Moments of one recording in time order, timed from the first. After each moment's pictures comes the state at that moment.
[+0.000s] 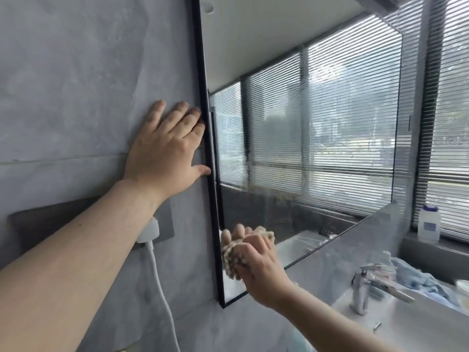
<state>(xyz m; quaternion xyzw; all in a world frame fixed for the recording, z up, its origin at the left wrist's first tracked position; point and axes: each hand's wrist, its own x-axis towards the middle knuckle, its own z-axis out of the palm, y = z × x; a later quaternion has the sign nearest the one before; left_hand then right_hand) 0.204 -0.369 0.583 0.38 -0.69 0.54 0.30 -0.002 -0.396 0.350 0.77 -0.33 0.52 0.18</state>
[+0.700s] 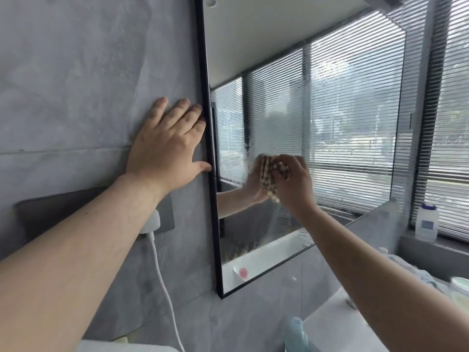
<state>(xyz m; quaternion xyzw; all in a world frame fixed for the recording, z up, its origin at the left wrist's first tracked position) 0.204 -0.371 0.579 0.38 -0.69 0.53 0.31 -0.061 -0.428 0.486 0.59 -0.46 0.66 0.06</state>
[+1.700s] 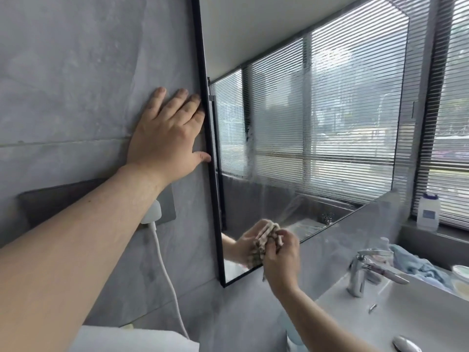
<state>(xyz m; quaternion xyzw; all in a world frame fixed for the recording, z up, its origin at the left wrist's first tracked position) 0.203 -0.374 0.578 0.39 -0.69 0.53 0.31 -0.012 -0.413 0.303 0.47 -0.55 0.69 -0.07</state>
